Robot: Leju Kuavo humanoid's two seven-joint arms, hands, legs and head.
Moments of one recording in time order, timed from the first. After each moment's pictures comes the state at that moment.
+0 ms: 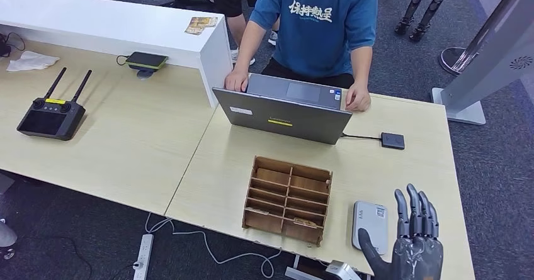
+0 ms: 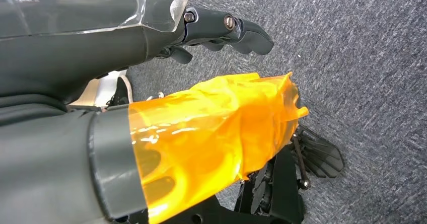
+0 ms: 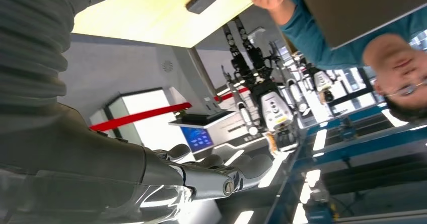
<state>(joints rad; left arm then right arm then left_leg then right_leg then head) -0.05 -0.32 1.43 -0.24 -0.83 0.04 0.02 0.29 0.06 0.27 -1.82 1.28 -0.69 -0.08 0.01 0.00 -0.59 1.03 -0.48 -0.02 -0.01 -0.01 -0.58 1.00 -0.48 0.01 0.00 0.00</state>
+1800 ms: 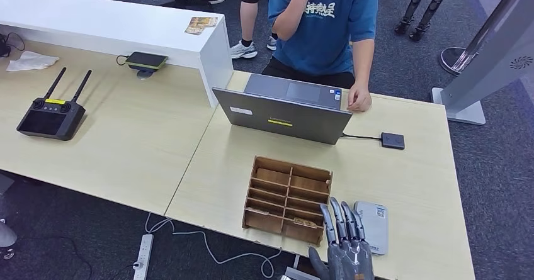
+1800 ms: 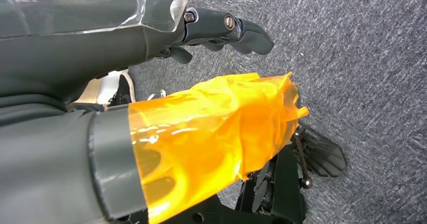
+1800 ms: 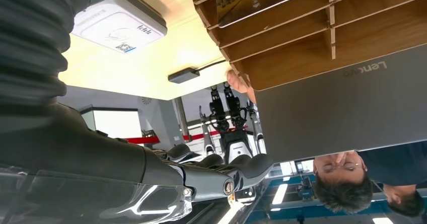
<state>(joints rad) -0.05 -0.32 1.43 -0.24 -0.83 0.04 0.03 0.15 -0.04 0.64 -1.55 1.41 -0.69 0.22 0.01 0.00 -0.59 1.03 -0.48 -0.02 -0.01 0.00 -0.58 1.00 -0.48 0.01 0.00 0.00</state>
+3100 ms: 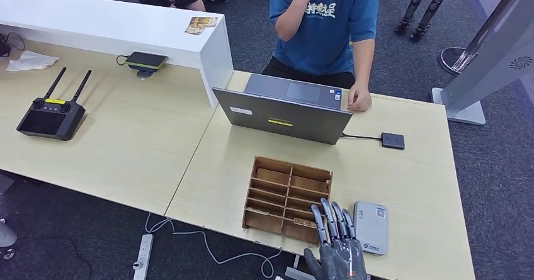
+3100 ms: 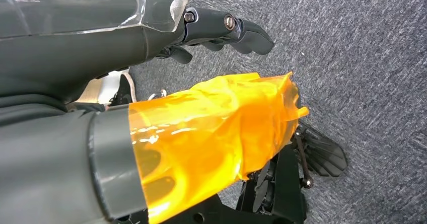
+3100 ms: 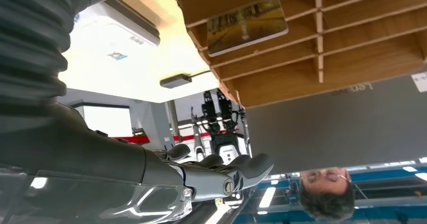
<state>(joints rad) -0.05 -0.32 1.43 -0.24 -0.83 0.04 0.03 0.10 -0.05 0.69 -1.48 1.42 -0.69 0.25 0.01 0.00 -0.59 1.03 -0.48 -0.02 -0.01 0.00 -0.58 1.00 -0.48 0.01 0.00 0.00</state>
